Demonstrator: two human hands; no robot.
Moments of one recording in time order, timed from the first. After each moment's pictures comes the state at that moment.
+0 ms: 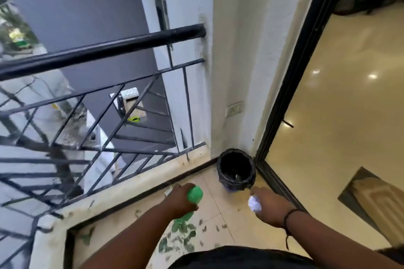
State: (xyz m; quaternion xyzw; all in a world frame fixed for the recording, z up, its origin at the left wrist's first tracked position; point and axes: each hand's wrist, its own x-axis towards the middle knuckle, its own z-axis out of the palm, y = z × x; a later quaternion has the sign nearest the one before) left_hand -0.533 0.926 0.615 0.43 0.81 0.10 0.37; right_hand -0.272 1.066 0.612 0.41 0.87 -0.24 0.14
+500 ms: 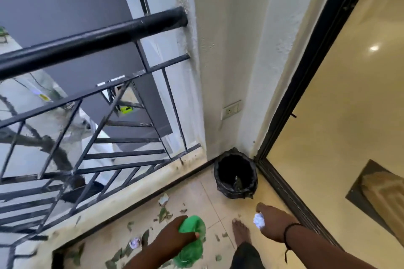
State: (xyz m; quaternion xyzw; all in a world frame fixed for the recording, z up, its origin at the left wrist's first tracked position) left_hand -0.559 0.981 0.559 0.26 0.79 0.14 0.53; right_hand -0.307 1.168 0.536 0.45 0.79 -0.33 0.27
